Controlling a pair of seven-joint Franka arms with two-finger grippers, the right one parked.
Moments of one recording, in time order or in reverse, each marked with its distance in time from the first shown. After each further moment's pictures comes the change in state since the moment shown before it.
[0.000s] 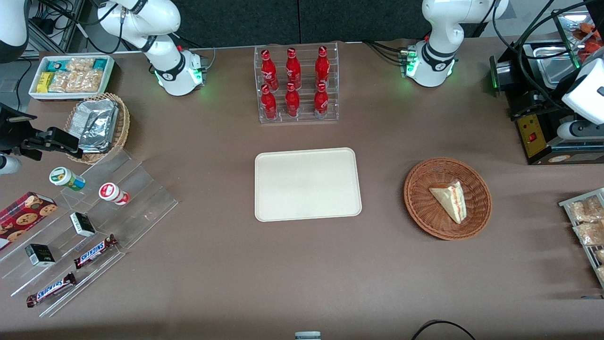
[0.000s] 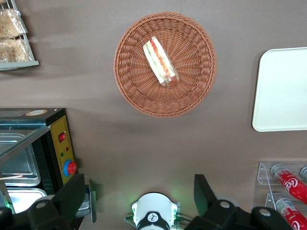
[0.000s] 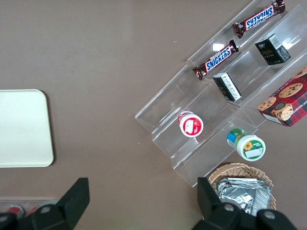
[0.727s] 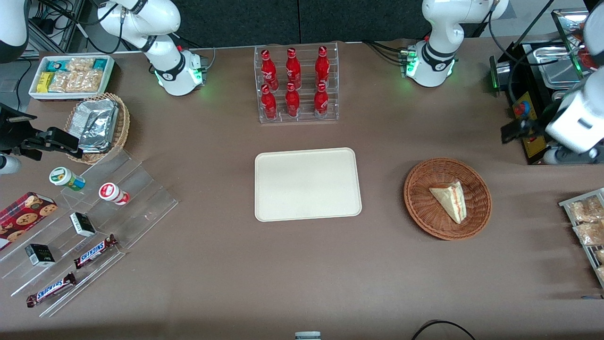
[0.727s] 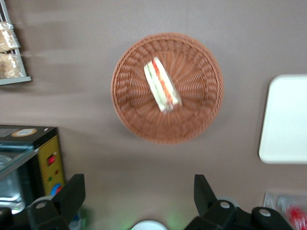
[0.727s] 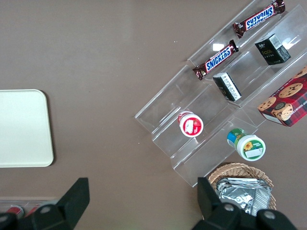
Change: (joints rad) arm 0.004 0.035 0.002 -0.181 0.002 0.271 -0.077
